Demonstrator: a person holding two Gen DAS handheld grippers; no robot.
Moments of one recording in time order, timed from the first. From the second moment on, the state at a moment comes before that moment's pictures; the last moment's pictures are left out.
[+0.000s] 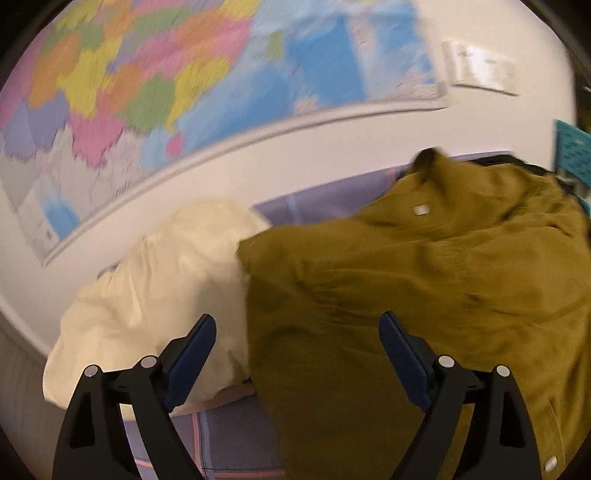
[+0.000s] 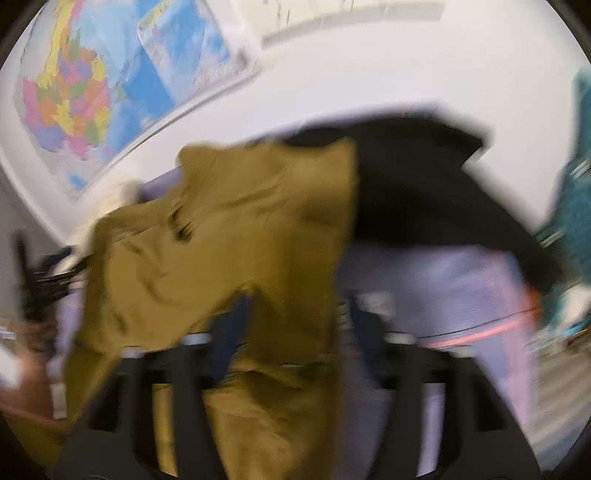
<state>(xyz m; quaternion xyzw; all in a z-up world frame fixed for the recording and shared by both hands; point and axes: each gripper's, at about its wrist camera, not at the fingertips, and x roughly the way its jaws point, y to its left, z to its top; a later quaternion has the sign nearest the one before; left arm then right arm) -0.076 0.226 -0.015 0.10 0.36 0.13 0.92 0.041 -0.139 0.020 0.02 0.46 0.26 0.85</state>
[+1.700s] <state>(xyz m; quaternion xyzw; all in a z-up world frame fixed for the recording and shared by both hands) -0.104 0.210 -0.063 0.10 0.42 0.07 0.90 -0.002 -0.061 -0.004 -0.06 0.47 0.36 0.80</state>
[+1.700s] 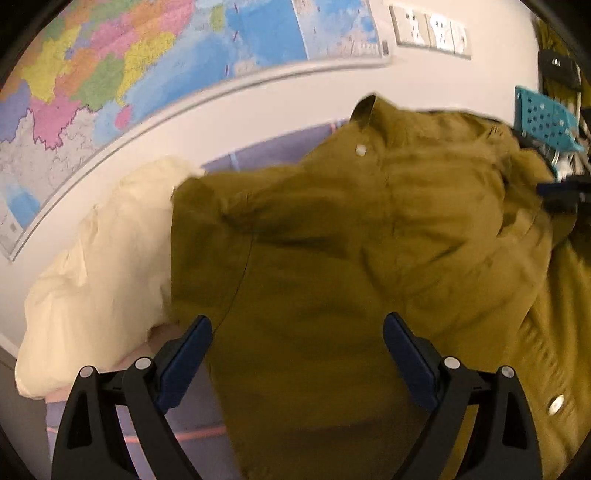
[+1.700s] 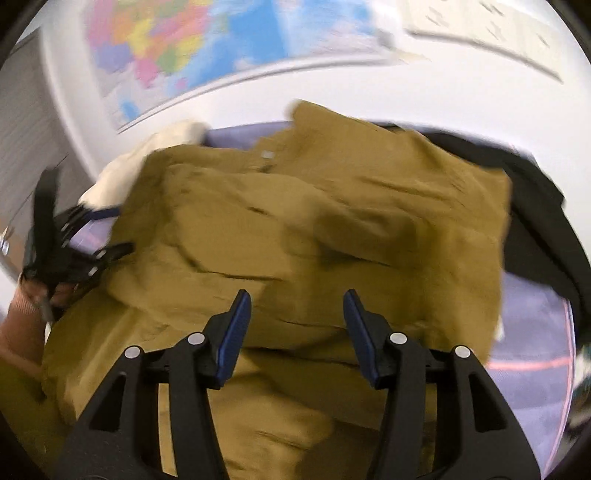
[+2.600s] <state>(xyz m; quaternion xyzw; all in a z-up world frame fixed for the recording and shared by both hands) -0.177 0.238 -0.065 0.02 0.41 0.11 0.90 -0.026 -0.107 -0.006 0.03 0.49 0.34 0.80</state>
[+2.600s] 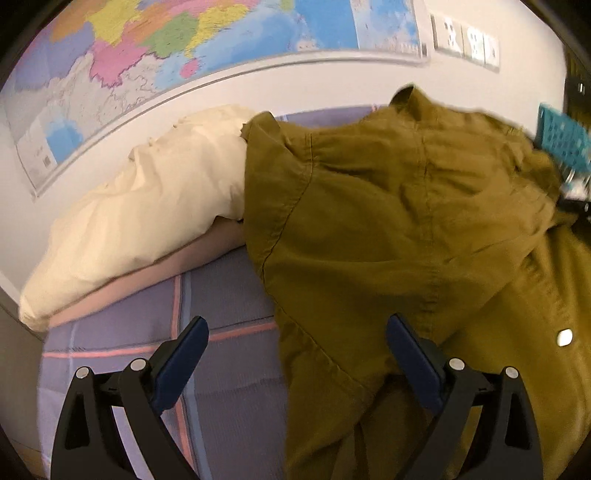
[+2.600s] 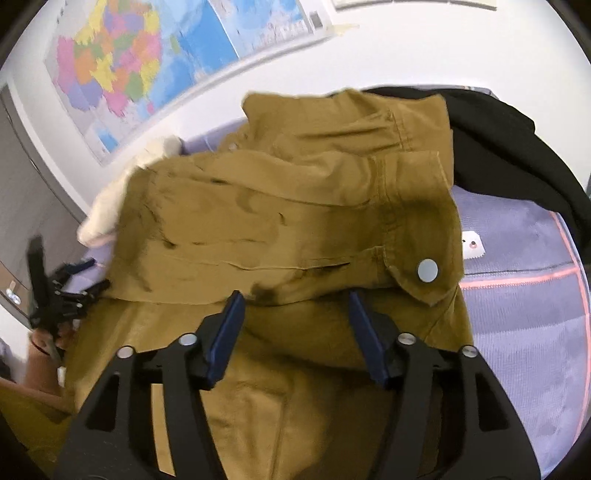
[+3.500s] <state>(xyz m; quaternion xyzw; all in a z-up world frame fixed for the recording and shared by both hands) -0.294 0.244 -0.087 -0.13 0.44 -0.08 0.89 -0.158 -0.241 -0.010 0.16 0.50 0.31 0.80</state>
